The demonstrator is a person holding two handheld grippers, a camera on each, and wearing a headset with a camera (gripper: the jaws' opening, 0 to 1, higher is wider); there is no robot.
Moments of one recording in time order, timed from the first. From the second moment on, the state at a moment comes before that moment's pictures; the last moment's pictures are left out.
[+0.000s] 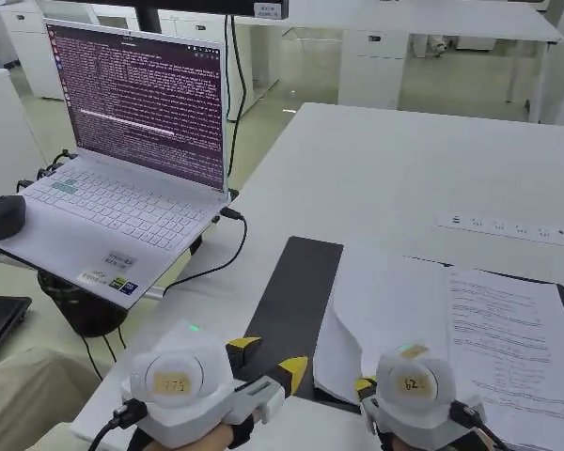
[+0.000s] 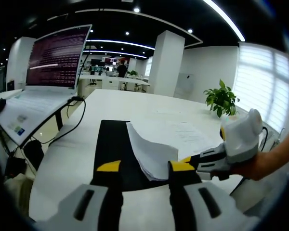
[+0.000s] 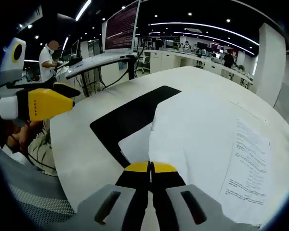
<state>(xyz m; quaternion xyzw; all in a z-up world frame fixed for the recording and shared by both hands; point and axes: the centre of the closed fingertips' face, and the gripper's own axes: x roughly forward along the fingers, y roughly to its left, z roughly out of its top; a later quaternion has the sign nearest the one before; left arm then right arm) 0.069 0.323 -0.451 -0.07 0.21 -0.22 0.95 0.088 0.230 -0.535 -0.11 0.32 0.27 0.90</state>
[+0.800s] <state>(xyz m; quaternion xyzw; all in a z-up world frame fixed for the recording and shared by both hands) 0.075 0.302 -0.471 -0.04 0.24 -0.25 0.94 0.074 0.241 -0.545 -0.05 0.32 0.29 0.90</state>
